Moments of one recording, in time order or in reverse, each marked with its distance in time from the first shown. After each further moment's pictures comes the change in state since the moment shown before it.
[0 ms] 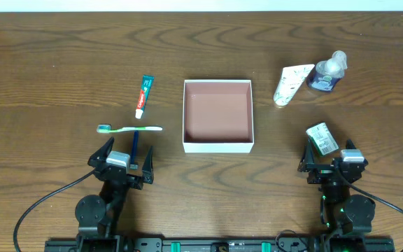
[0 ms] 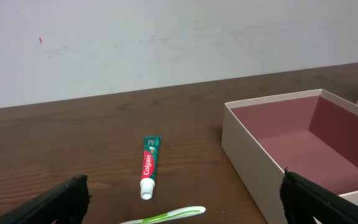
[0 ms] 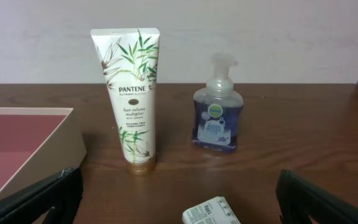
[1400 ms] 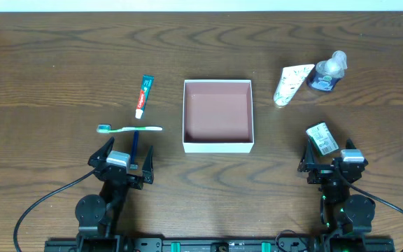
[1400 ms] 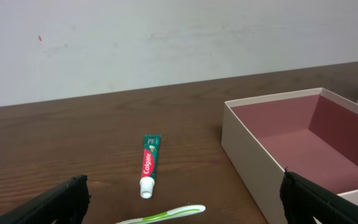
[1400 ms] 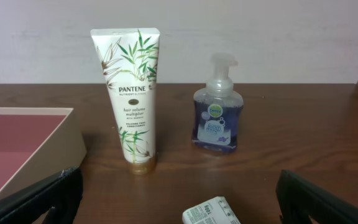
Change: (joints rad) left arm 0.000 0.005 0.000 0.000 0.000 0.000; right arm 0.000 0.000 0.000 0.000 0.000 0.000
